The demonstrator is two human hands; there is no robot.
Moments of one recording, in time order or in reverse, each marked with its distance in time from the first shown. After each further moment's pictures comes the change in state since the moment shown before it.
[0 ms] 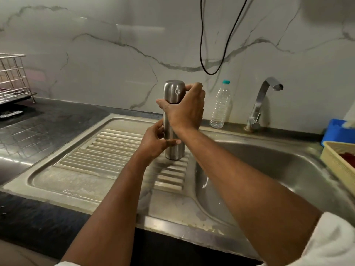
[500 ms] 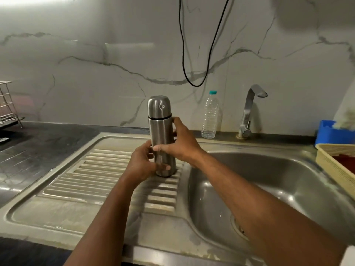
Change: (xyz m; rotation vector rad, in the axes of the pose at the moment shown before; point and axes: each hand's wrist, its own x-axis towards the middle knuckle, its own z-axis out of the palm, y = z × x) left_hand 0.003 -0.011 -0.001 0.274 0.033 -0.002; right_hand 0.004 0.062 -0.028 0.086 -0.614 -0.004
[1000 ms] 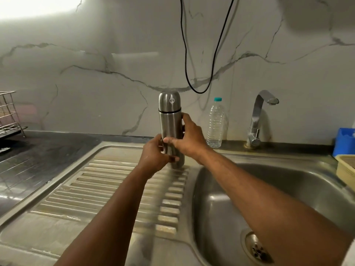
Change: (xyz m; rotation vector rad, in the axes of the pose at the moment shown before) left_hand 0.064 0.018 0.021 0.025 0.050 0.006; right_hand 0.050 0.021 -0.011 -0.015 0.118 -0.008
